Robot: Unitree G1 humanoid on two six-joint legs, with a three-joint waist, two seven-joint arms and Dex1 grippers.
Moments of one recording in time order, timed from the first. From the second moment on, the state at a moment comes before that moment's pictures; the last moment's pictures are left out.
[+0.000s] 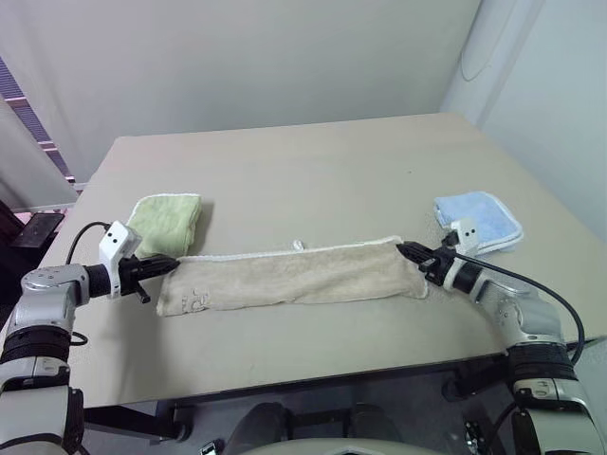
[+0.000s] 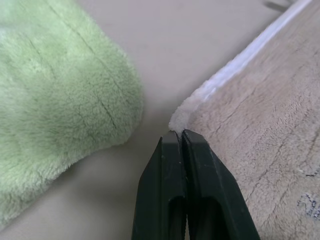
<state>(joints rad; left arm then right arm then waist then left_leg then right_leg) -0.44 0.79 0.11 0.76 -0.23 0.12 -1.22 -0.33 -0.53 -0.13 0.31 0.44 0.44 0.83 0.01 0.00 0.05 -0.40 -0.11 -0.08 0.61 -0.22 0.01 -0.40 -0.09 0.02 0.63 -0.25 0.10</state>
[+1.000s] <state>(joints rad) -0.22 0.84 0.15 0.28 -0.38 0.34 -1.33 -0.29 -0.58 -0.65 0.18 1.09 1.41 0.68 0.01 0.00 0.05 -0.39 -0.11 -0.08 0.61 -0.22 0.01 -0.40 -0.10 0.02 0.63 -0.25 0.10</state>
